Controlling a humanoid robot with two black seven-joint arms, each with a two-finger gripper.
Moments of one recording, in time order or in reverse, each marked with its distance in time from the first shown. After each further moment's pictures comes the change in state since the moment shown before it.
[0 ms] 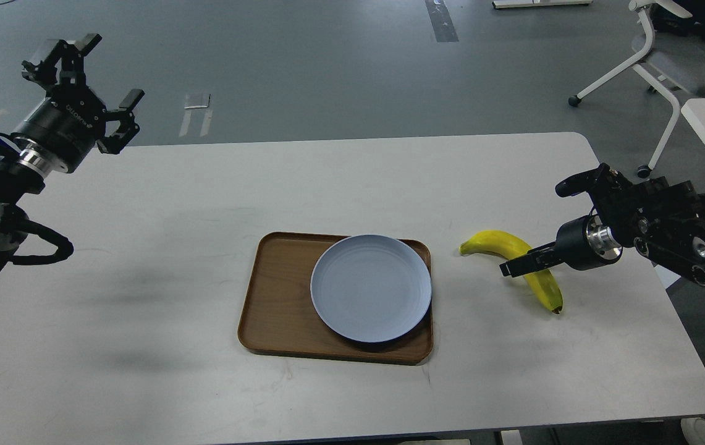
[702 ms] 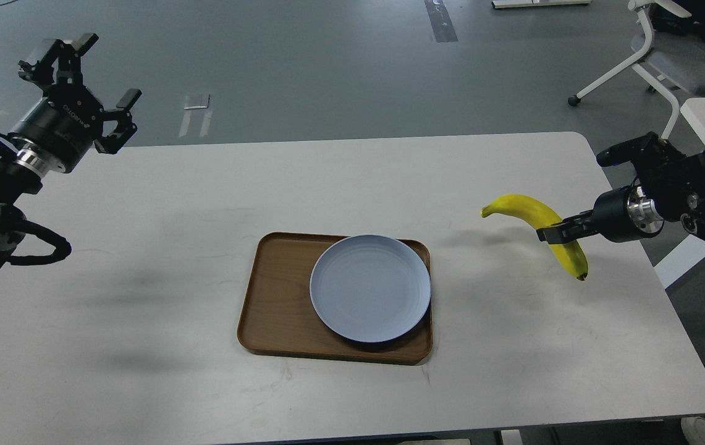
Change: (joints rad) left arm 0.000 0.003 0.000 0.000 -0.001 0.000 0.000; right arm 0.137 -0.156 -0.030 0.114 0.006 -0.051 0.000
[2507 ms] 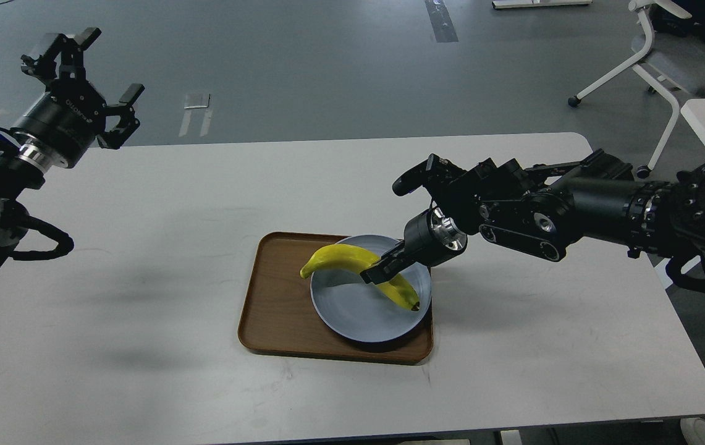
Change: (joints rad) left arm -0.014 -0.006 0.003 0.002 0.002 0.000 0.000; right arm 0.113 0.586 -0.216 -0.065 0.270 0.015 0.000
